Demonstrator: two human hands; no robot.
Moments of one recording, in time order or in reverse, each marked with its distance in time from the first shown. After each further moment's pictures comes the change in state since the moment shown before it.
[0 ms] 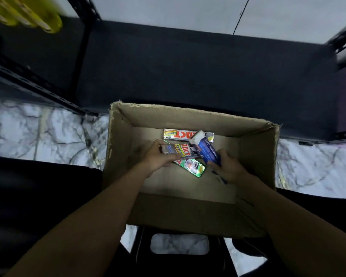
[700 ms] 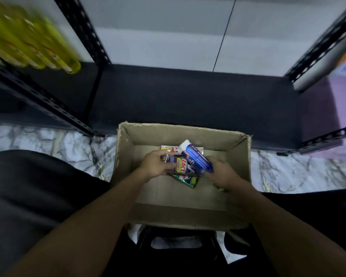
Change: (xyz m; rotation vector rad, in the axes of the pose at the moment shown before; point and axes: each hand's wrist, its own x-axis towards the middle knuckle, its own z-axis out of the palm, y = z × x) left_hand -0.061 0.048 -0.008 0.163 -0.053 0.133; right_hand -0.069 -0.042 -0.036 -0.057 0.137 -0.139
